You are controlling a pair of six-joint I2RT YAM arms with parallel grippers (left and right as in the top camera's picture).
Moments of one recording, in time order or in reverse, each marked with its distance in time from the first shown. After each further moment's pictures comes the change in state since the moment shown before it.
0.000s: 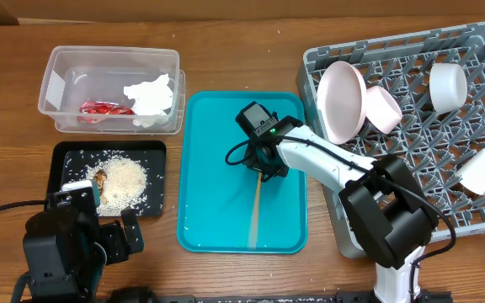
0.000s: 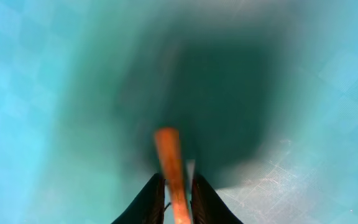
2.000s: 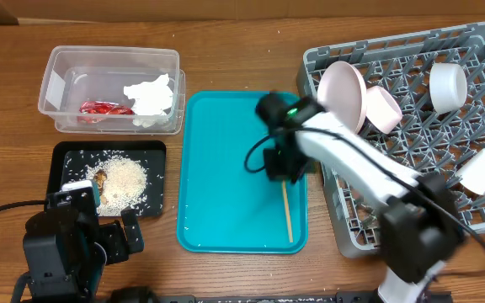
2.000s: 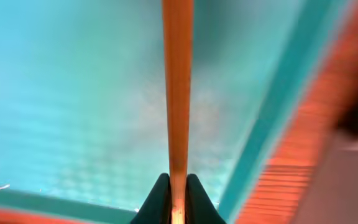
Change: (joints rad) left arm 0.000 0.000 0.000 0.000 0.000 0.000; right arm -0.071 -0.147 0.130 -0.492 -0.124 -0.517
